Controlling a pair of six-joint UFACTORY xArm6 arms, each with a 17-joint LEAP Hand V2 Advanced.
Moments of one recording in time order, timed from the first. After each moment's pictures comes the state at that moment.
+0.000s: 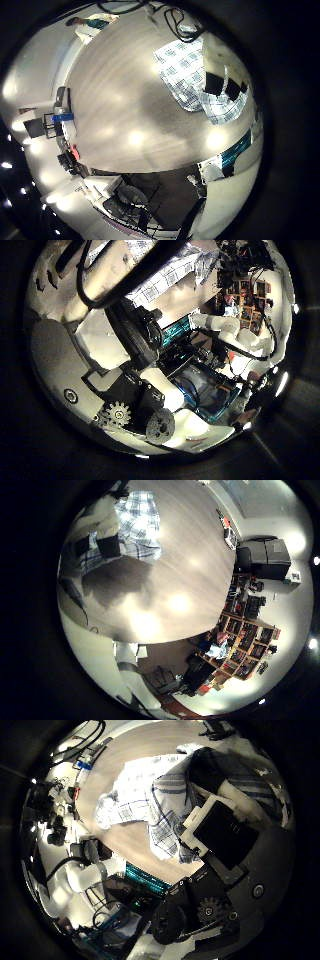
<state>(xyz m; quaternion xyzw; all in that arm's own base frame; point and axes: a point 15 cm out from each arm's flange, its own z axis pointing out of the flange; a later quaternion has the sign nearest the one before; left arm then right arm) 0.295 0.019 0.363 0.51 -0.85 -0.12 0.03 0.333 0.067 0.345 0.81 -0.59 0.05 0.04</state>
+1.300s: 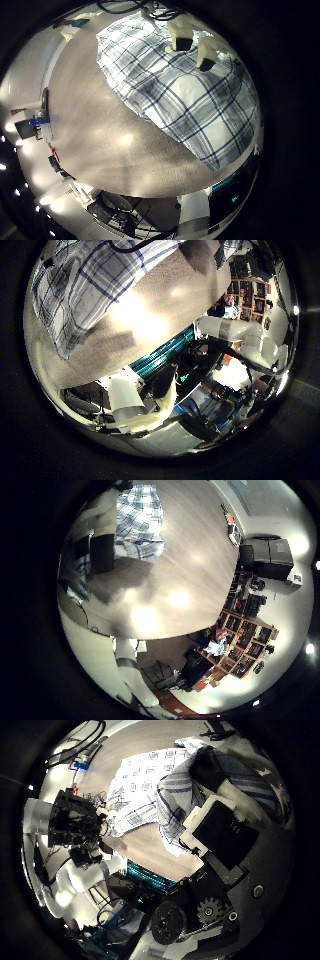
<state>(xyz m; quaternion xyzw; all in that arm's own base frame) 0.266 -0.074 0.195 0.53 -0.84 -0.09 0.03 0.337 0.067 0.339 0.81 -0.59 0.03 0.06</state>
